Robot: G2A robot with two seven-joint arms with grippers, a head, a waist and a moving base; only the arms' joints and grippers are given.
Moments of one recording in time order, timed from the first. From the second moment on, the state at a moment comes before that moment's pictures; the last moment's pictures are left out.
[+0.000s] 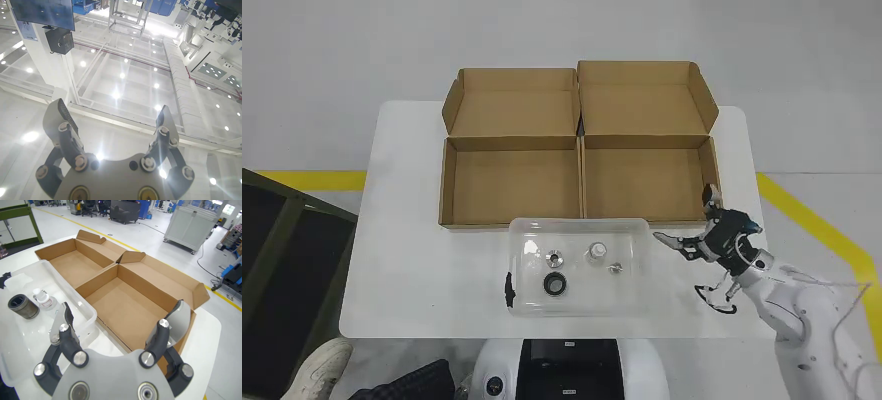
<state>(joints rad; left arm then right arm) -0.11 -0.30 -0.54 -1.19 3.07 0.29 0.07 -1.57 -1.11 1.62 -1.93 -1.31 -0.73 0.04</state>
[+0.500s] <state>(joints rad) -0.11 -0.30 -0.54 -1.19 3.07 0.29 0.07 -1.47 -1.11 1.41 -2.00 -1.33 -0.85 0.26</state>
